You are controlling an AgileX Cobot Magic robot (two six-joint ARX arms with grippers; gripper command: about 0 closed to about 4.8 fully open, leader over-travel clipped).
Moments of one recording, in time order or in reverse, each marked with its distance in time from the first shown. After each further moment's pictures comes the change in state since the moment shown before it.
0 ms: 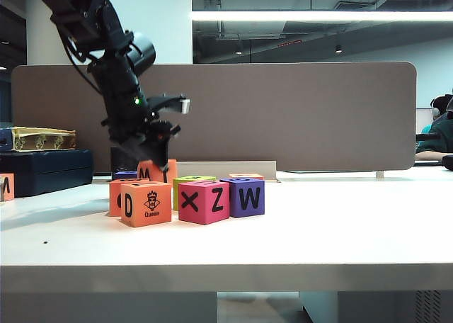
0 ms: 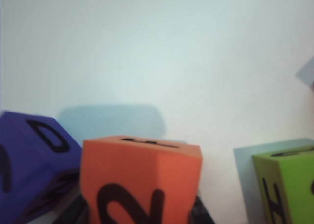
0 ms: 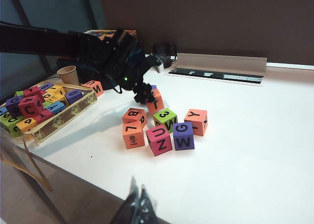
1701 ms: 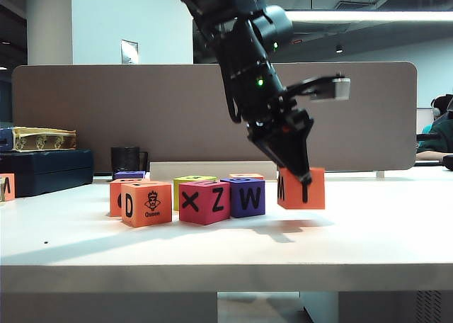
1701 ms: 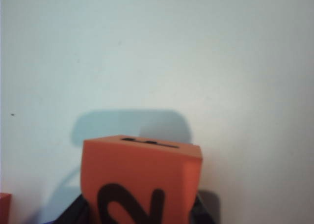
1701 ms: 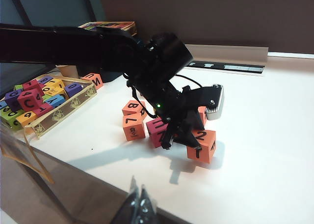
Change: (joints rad) left arm -0.441 0.098 0.181 -0.227 0.154 0.271; right arm 0.000 0.000 -0.006 -0.034 0.001 -0.006
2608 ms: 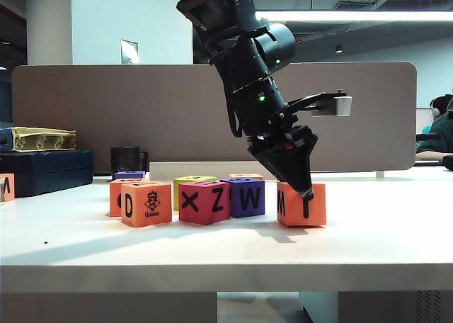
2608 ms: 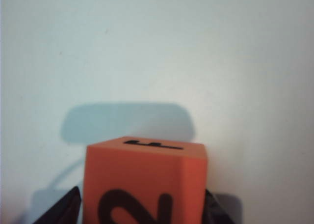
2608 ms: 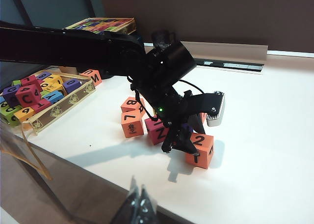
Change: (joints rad) left arm 0.001 0.035 0.000 0.007 0.001 0.016; right arm 0.000 0.000 0.000 -0.010 0.000 -0.021
